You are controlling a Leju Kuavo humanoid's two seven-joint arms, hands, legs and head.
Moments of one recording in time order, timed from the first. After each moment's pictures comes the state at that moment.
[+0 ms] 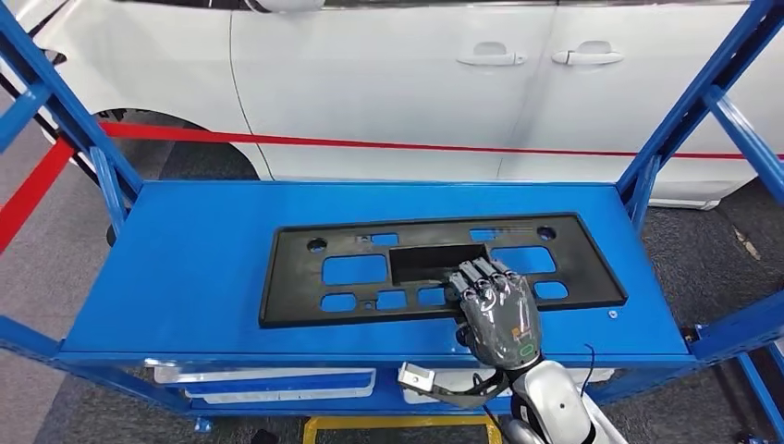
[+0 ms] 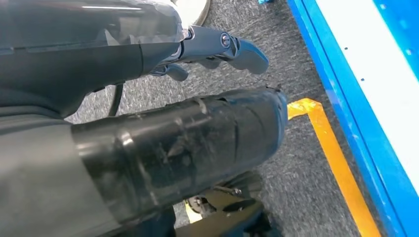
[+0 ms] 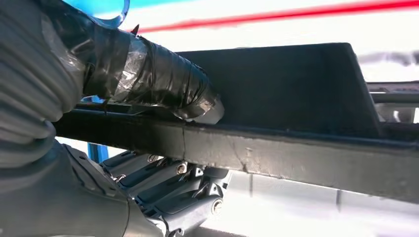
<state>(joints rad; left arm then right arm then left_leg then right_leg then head) -0.12 -0.22 0.86 -0.20 -1.25 0.18 -0.38 -0.18 -0.23 0.64 -1.58 1.43 -0.50 -0.05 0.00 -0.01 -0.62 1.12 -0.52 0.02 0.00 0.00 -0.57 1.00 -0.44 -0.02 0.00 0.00</state>
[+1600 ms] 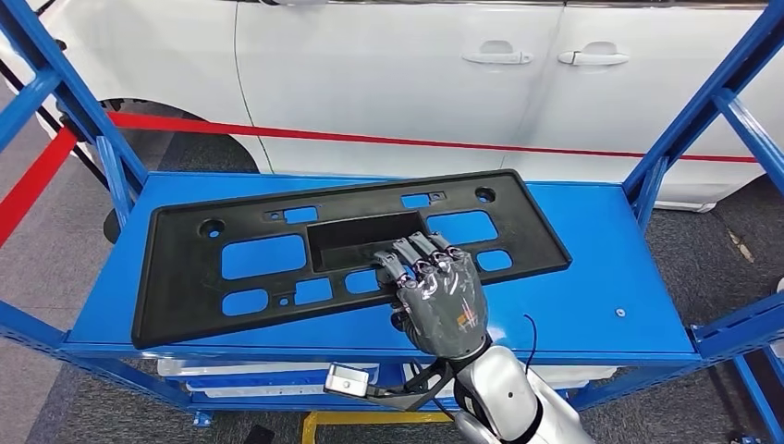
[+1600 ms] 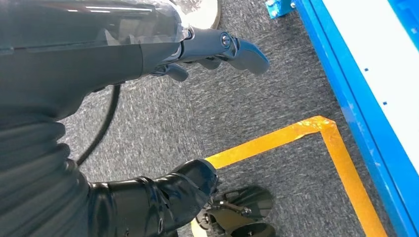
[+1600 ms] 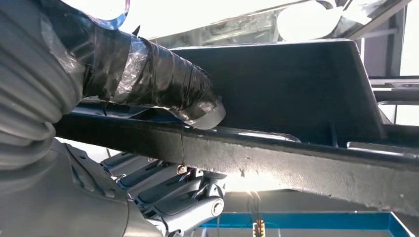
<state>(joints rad) -0.11 -0.22 0.86 -0.20 -1.26 0.23 -0.35 -0.34 -0.12 0.86 -1.61 1.46 -0.50 0.05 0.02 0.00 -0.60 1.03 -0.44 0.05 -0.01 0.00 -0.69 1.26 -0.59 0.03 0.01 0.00</state>
